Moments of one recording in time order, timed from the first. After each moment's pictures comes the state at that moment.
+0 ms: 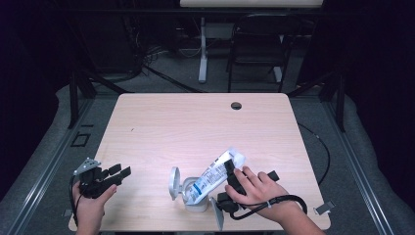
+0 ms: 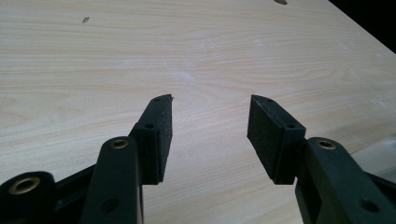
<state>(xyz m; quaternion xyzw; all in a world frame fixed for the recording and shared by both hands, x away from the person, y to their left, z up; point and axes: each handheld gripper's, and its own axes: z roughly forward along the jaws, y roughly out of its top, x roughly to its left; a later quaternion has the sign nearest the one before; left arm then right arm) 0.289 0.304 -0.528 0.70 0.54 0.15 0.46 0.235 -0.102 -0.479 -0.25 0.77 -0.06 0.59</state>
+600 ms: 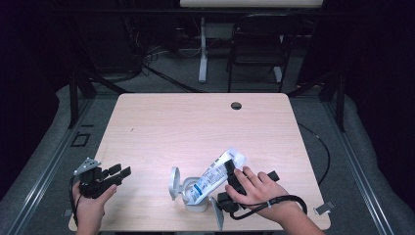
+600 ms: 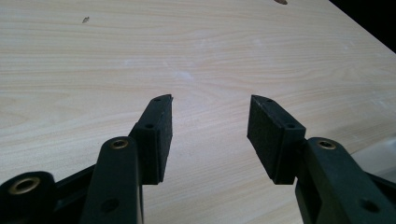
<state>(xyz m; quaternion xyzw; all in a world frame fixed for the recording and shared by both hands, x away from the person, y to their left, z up) 0.289 0.304 -0.528 0.70 0.54 0.15 0.45 0.236 -0.102 -0.480 -0.25 0.77 -0.06 0.59</state>
